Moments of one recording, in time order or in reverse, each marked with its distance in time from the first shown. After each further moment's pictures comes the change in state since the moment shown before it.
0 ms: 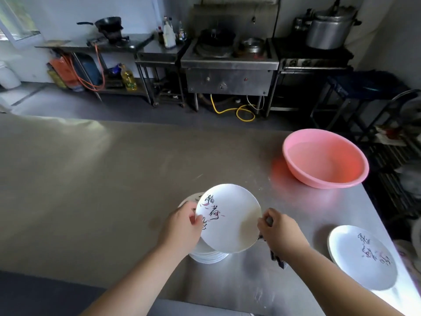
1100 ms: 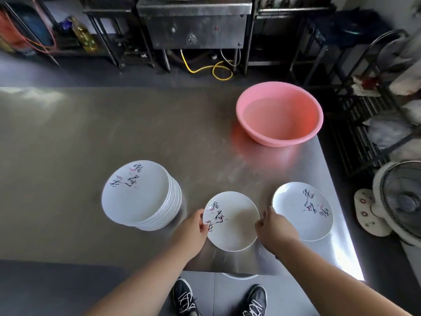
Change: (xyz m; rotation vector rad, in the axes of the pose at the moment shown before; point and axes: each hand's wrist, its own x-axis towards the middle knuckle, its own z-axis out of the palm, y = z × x) left_hand -0.059 0.034 0.224 0.119 -0.394 0.007; right_hand -0.005 0.209 -0.022 -0.265 -0.149 0.253
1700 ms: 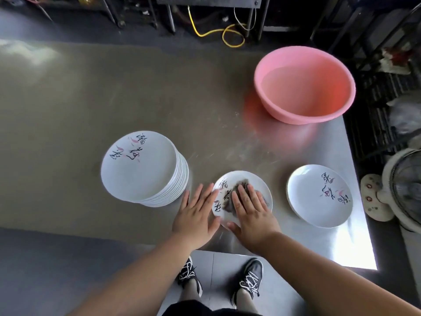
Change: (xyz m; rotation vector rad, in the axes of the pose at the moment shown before) left_hand -0.004 -0.046 0.040 0.467 0.133 0.319; right_hand -0.011 -0.033 0.071 -0.511 -0.027 -0.594
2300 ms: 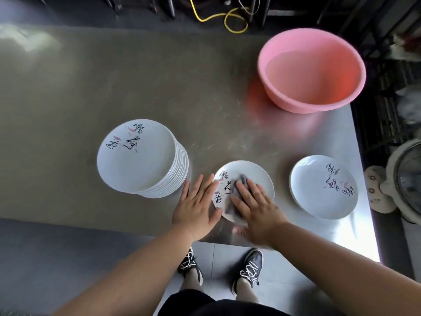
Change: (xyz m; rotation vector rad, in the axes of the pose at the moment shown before) left_hand 0.002 0.001 0.000 0.029 -0.027 -0.007; right_hand -0.013 0.017 -0.019 -0.155 -0.158 -0.202
